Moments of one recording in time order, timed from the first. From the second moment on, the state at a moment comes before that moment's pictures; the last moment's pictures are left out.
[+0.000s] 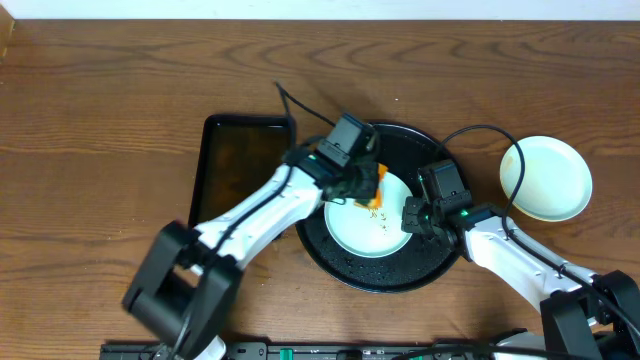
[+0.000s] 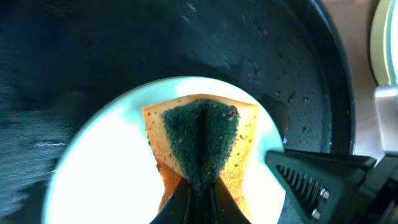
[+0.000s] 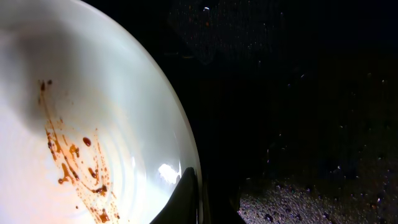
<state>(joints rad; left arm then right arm) -0.66 1.79 1.19 -0.46 0.24 -0.56 0.39 1.51 0.64 -0.29 -0.04 0.52</state>
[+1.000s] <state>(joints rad) -0.74 1.97 1.19 -0.38 0.44 -0.69 0.39 1.51 0.64 -0.29 -0.04 0.52</state>
